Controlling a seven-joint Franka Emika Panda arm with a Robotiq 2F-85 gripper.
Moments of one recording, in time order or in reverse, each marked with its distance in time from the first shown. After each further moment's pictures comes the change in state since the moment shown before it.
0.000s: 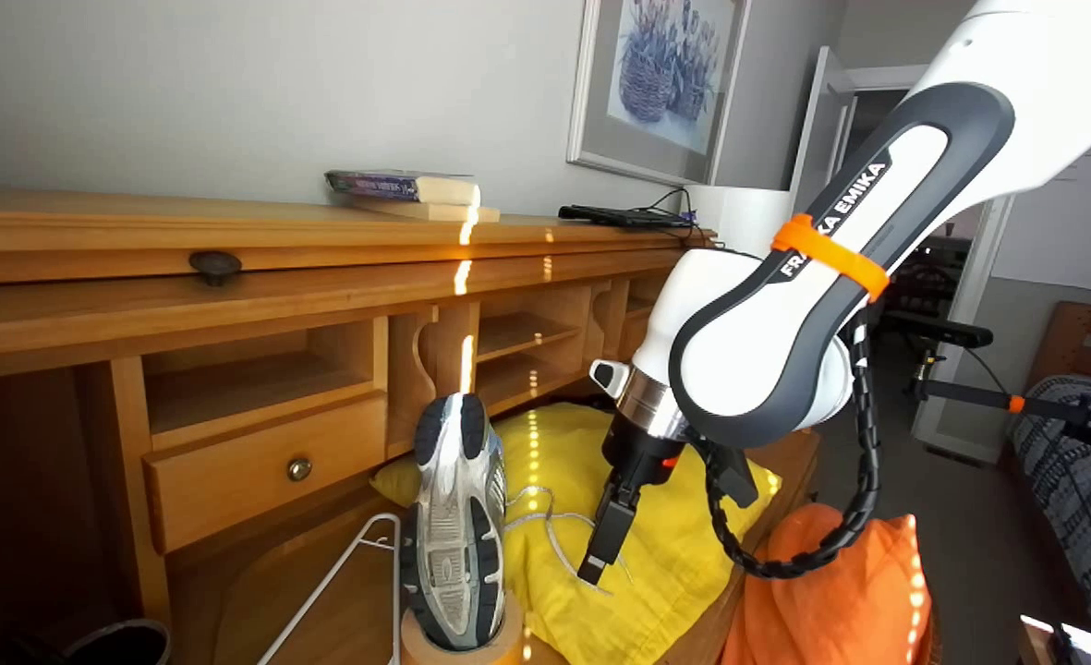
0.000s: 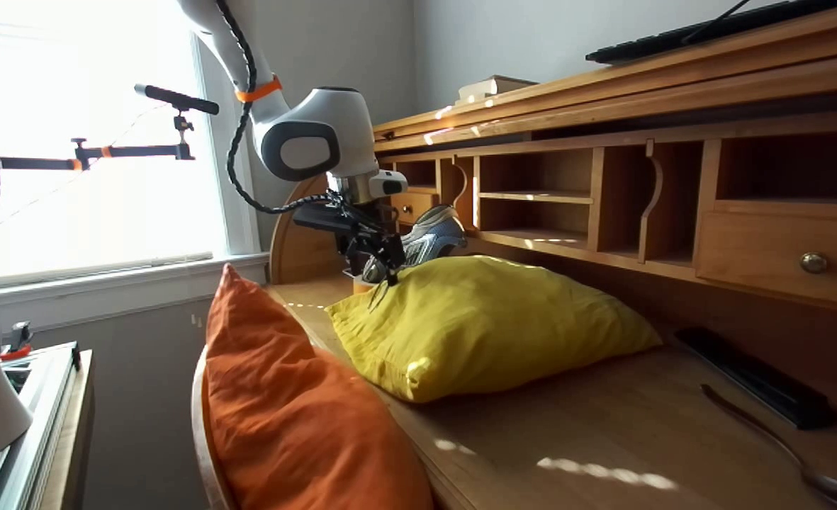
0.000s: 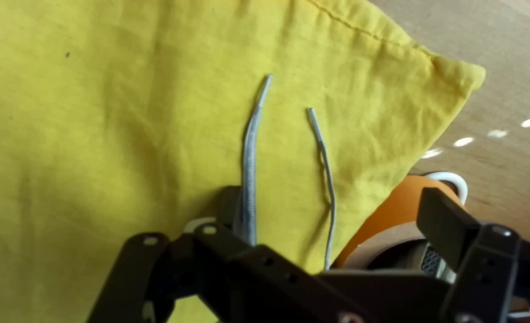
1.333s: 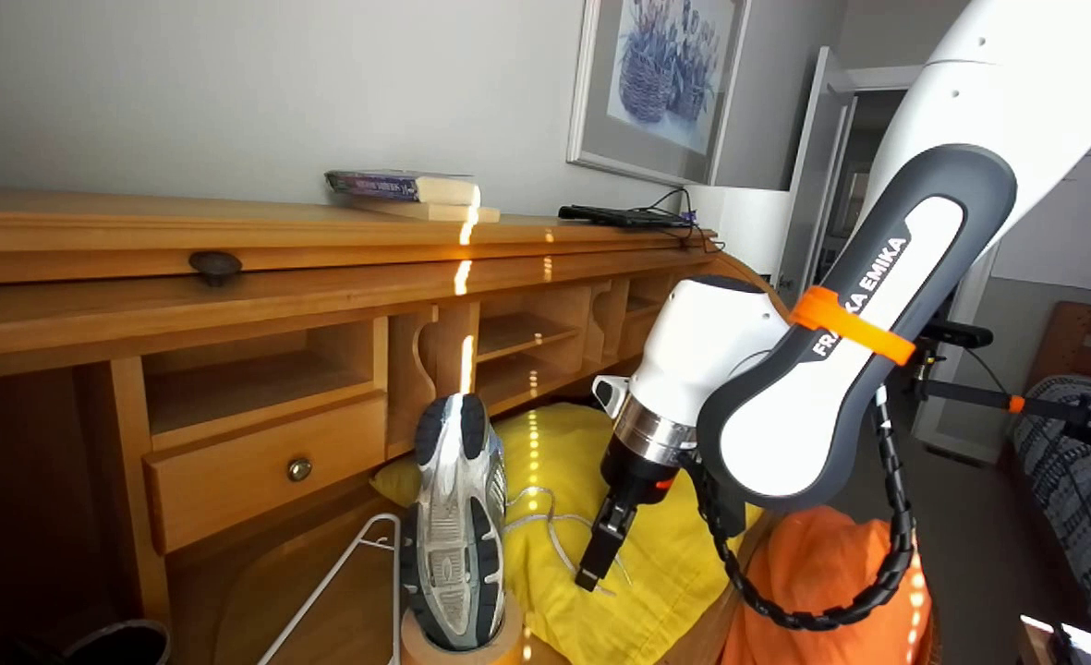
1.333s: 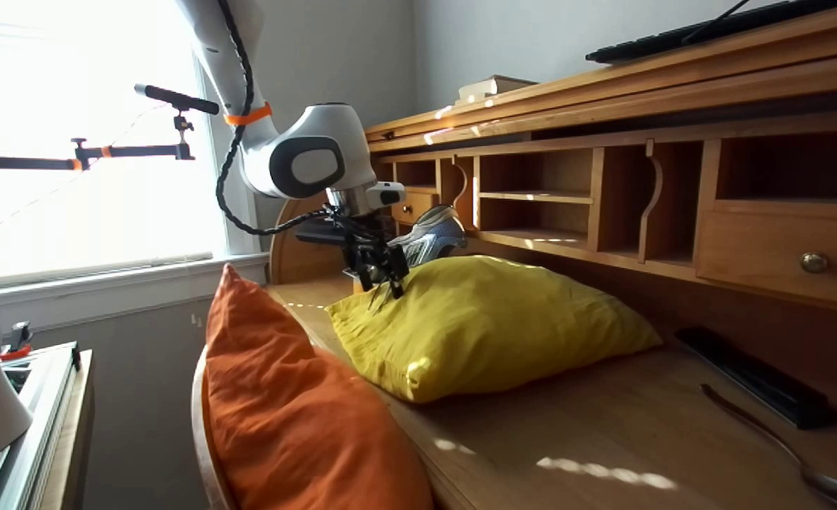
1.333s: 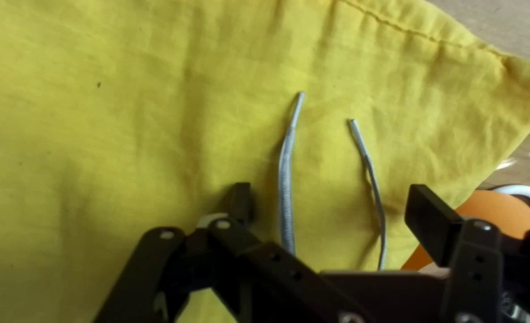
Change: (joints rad) arm 0.124 0.063 -0.159 -0.007 -0.307 0.113 0.354
